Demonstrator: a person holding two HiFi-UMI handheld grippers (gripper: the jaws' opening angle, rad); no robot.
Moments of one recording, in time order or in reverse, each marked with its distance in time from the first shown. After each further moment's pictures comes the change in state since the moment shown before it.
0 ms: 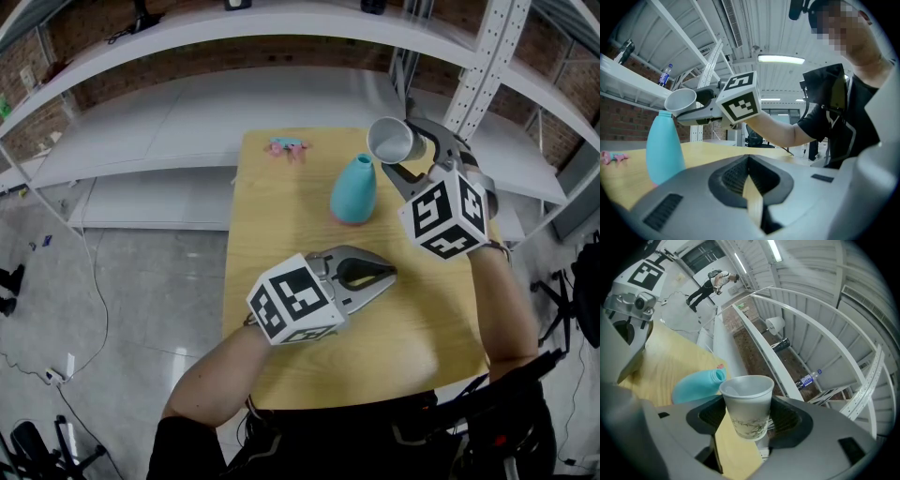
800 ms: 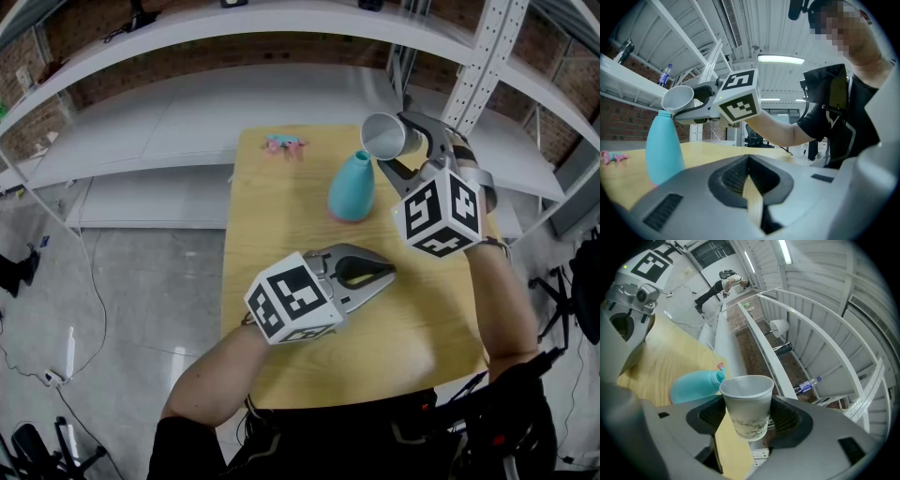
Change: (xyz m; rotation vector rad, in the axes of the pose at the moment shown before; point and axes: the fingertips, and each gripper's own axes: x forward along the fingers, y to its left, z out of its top) left arm 0.000 -0.001 0.000 0.000 0.000 -0.005; right arm 0.001 0.000 0.009 -0.093 0.007 -0.021
